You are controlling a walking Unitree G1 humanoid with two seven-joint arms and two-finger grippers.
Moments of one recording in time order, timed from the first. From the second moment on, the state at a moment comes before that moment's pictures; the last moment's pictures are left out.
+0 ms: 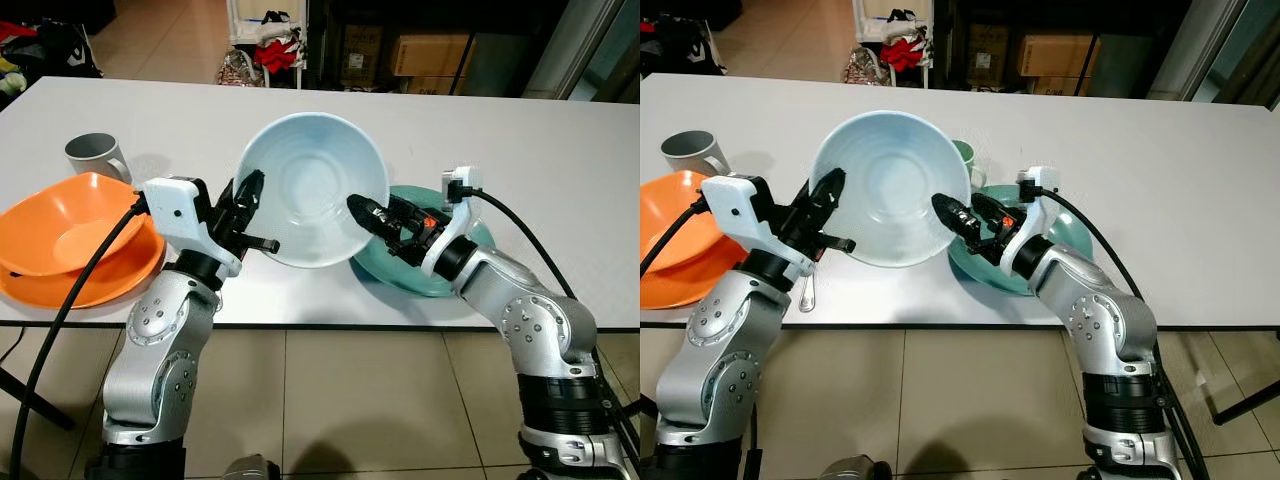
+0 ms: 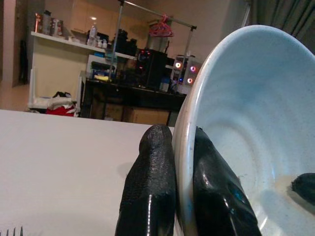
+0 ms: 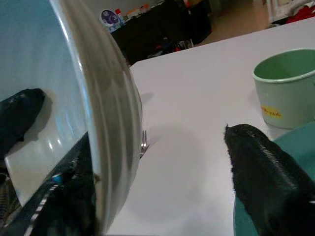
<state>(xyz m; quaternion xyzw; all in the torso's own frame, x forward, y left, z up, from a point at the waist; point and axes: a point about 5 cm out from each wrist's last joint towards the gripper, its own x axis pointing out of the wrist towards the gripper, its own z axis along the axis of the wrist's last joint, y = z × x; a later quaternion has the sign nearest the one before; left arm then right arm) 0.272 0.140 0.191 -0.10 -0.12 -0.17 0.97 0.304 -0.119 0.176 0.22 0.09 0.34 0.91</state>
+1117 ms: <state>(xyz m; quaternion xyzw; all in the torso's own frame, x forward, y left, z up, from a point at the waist) 0.269 0.128 0.194 -0.05 -0.14 -0.21 0.97 0.302 -0.116 0.177 0.25 0.08 0.35 0.90</state>
